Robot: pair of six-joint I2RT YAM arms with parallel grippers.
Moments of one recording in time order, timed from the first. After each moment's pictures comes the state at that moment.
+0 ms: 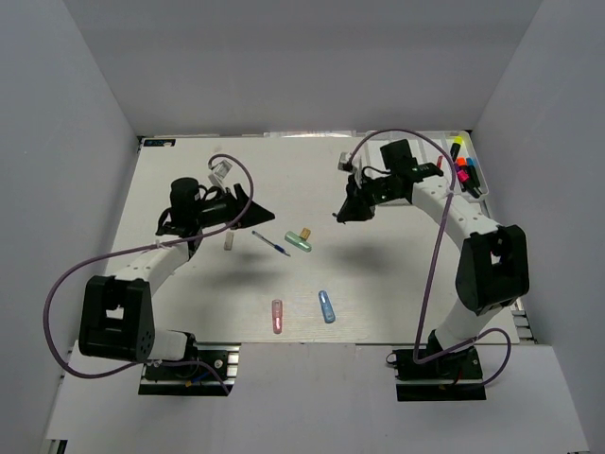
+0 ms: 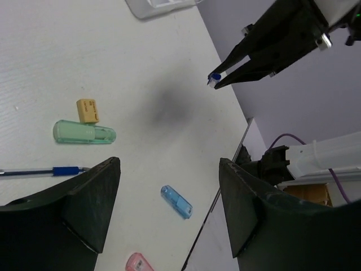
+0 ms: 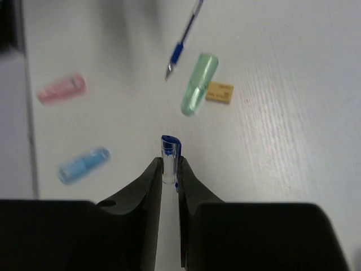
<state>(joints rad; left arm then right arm) -0.14 1.38 0.75 0.26 0.93 -0.58 0.35 1.69 1.36 -0.75 -0.90 -0.80</state>
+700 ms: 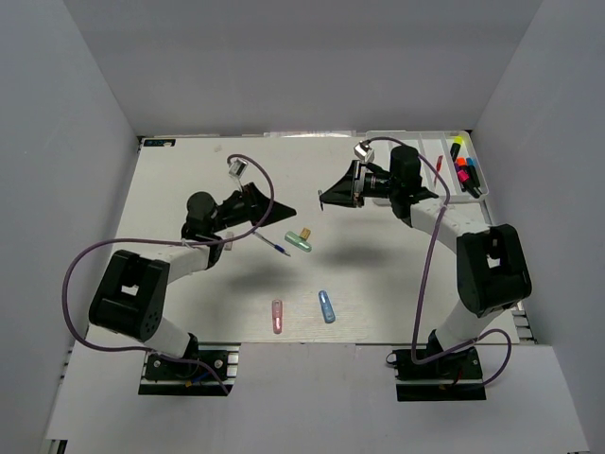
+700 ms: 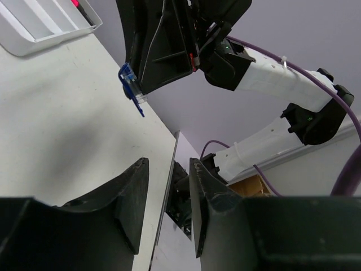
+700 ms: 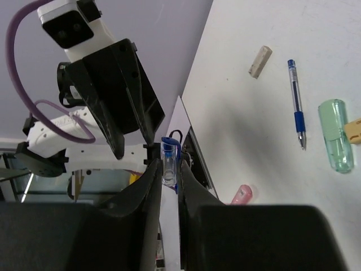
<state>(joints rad) -0.30 1.51 0.63 1.11 0.94 -1.13 0.33 1.67 1.06 0.35 -1.07 0.99</state>
